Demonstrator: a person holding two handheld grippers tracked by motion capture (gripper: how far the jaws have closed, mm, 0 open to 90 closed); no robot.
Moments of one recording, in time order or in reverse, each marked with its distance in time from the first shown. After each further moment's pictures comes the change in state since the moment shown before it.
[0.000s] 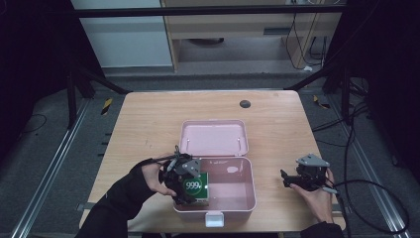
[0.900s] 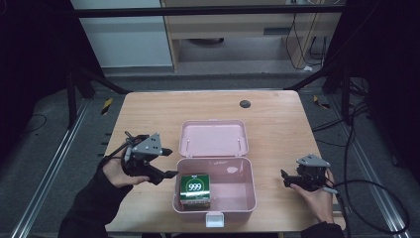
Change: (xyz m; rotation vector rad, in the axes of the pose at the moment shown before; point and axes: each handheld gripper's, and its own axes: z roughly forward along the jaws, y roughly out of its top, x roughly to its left) left arm 0.015 0.008 -0.090 -0.362 0.194 -0.082; right arm 0.000 0.000 -0.002 0.000 0.008 0.010
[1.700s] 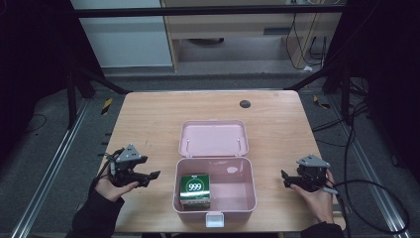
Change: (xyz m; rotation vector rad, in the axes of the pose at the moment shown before) left arm 0.080 -0.075 -0.014 -0.050 0.298 -0.137; right arm 0.000 -0.002 0.001 0.006 -0.011 -0.001
